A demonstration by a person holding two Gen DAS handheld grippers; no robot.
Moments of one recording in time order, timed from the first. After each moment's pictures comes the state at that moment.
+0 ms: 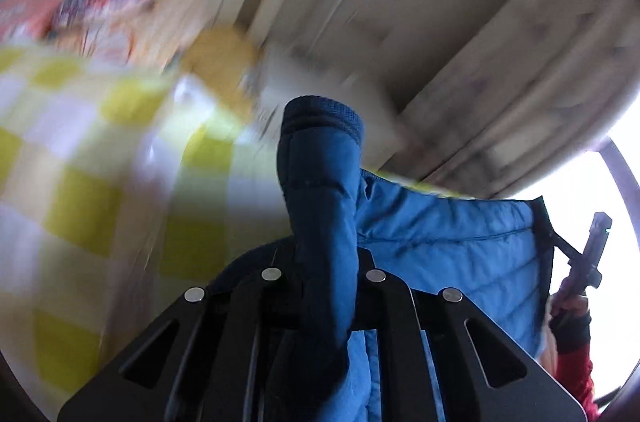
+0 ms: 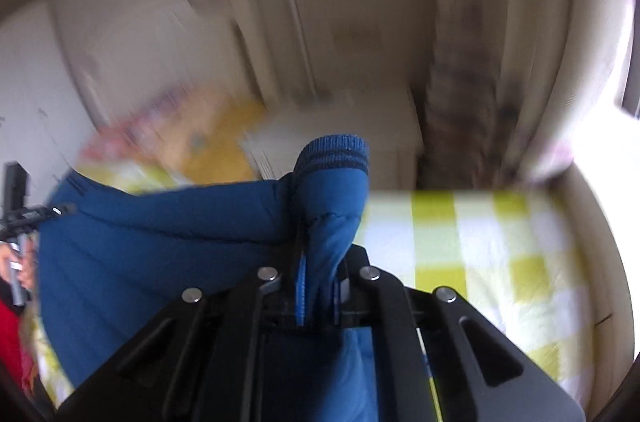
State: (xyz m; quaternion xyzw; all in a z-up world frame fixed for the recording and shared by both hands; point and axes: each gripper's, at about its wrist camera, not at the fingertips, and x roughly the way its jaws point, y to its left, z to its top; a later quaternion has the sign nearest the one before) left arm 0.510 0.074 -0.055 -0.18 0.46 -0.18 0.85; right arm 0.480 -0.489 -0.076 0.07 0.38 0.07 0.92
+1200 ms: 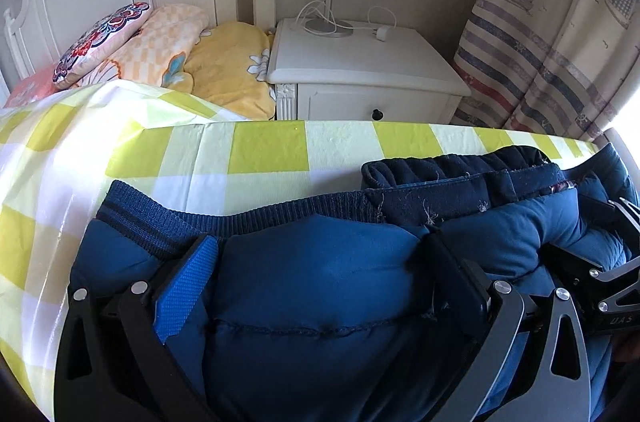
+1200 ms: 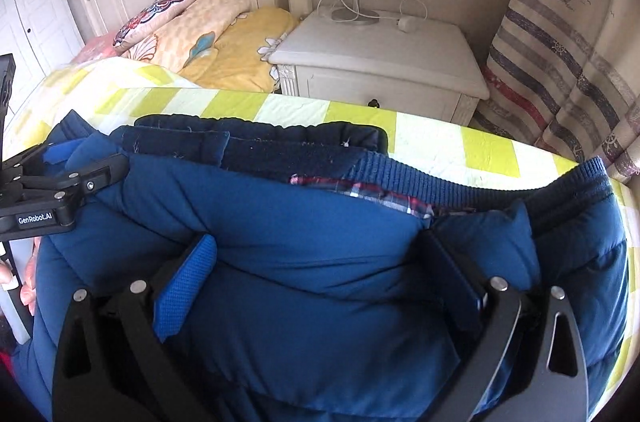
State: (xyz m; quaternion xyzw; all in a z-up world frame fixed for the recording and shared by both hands) left arm 0.535 -0.051 -0.113 0.00 0.44 -0.10 0.89; right arm 0.537 -0.329 -0.156 -0.02 0.44 0.08 0.90
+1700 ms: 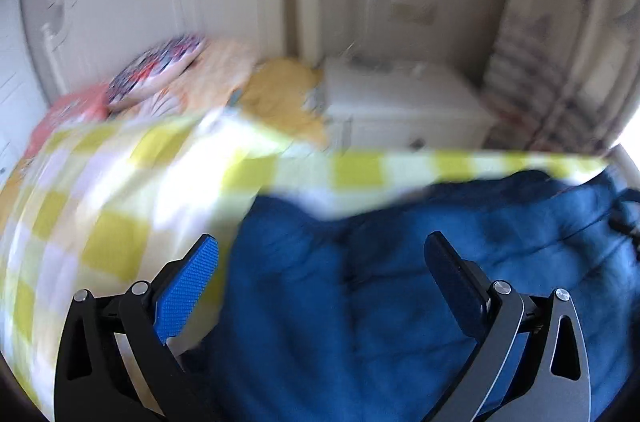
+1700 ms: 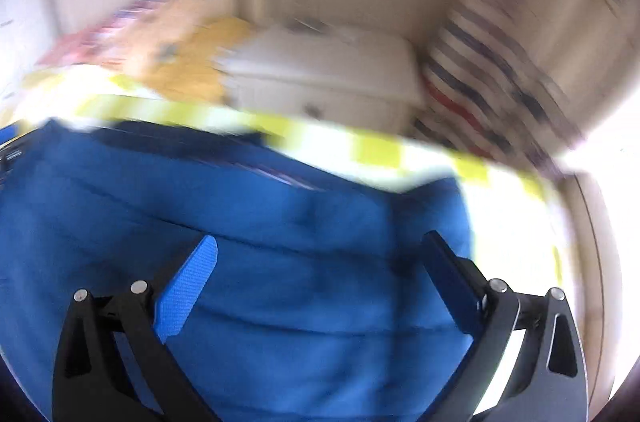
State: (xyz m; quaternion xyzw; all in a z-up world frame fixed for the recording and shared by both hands) left arm 0.498 0.013 -0.082 0.02 0.41 -0.03 0.91; right arm 0.503 -0.403 -0.132 -0.05 0.45 -0.03 0.89
